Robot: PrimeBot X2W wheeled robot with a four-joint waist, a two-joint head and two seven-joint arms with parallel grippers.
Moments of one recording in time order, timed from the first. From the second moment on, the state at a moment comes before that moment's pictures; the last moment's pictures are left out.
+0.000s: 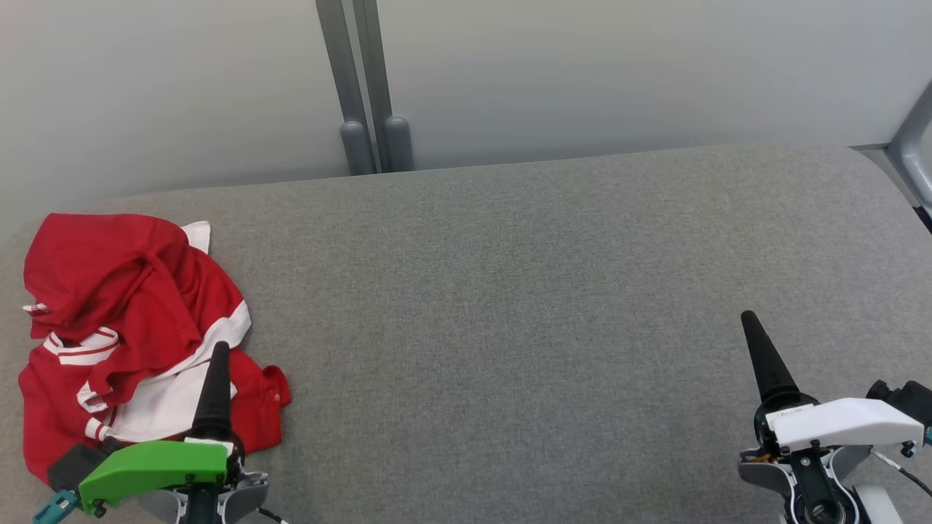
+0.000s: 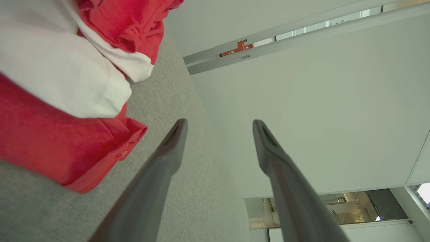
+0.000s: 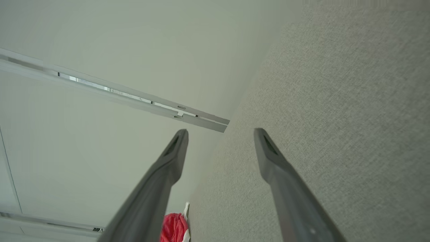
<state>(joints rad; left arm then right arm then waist) -0.07 0.04 0.04 0.26 -1.37 -0.09 0.01 -0.04 -0.05 -0.06 0.17 1.23 0.13 0.01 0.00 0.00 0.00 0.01</state>
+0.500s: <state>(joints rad) -0.05 0.04 -0.02 0.27 -0.99 -0.04 -0.05 -0.02 -0.07 -0.04 0.15 0.89 0.13 -0.05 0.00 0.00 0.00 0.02</state>
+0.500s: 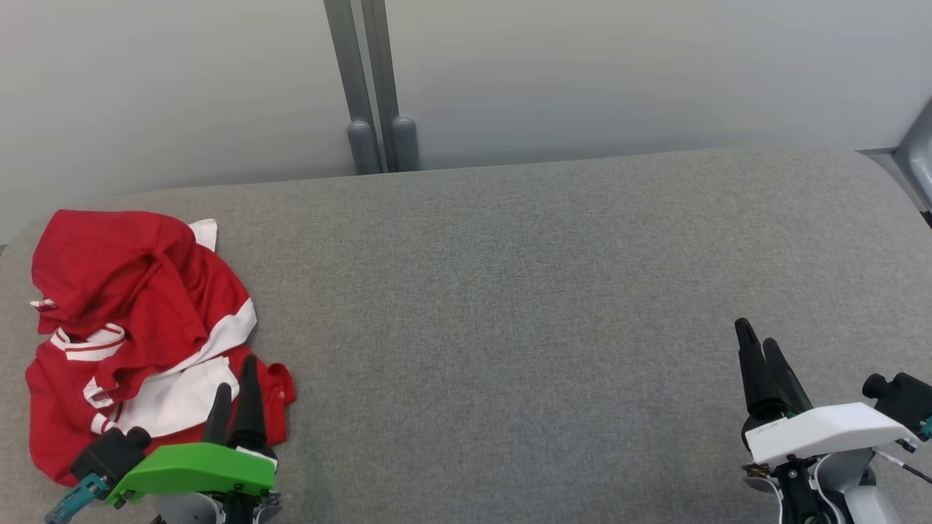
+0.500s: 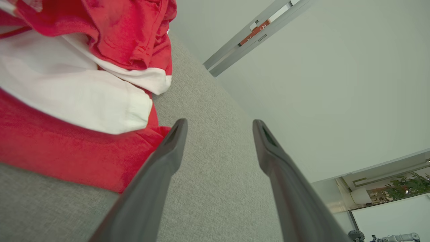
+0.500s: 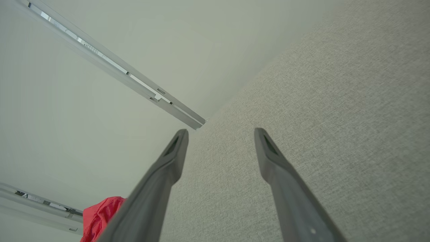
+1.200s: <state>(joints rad) -0.03 0.07 -0.06 0.26 -0.67 -0.02 -0.11 0.00 -0.08 -0.04 0.13 0.60 0.13 -0.11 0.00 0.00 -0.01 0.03</state>
